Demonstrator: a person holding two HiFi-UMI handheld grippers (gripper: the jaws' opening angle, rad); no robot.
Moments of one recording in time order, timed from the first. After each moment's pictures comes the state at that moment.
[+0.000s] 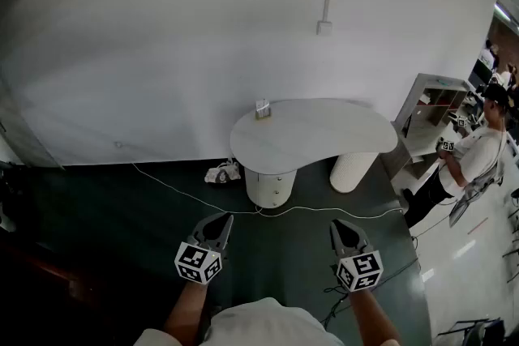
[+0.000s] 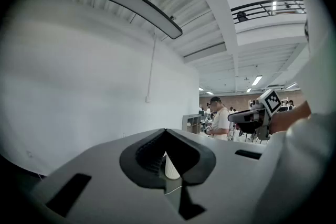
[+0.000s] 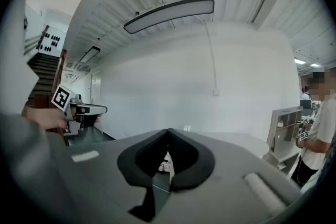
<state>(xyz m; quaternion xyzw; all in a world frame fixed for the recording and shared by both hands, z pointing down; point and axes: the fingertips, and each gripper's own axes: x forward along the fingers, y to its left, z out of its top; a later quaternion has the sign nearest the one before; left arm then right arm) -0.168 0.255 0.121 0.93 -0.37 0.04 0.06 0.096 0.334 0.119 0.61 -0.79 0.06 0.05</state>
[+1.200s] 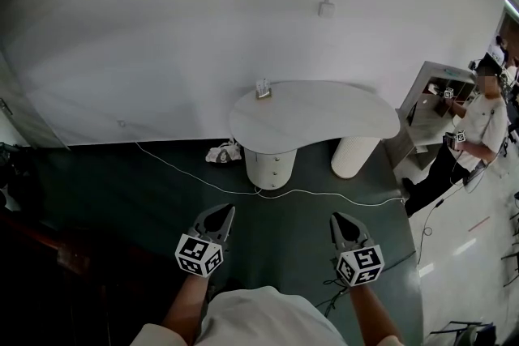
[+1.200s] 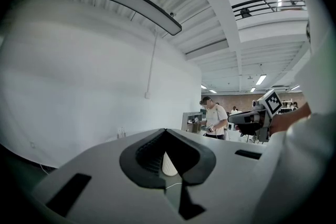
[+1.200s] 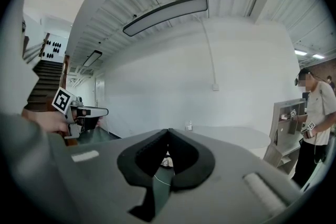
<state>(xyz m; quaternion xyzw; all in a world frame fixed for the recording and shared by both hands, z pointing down) -0.122 0.309 0.141 0.92 -0.39 0.05 0.08 0.138 0.378 0.140 0.59 -0.80 0.09 0.04</state>
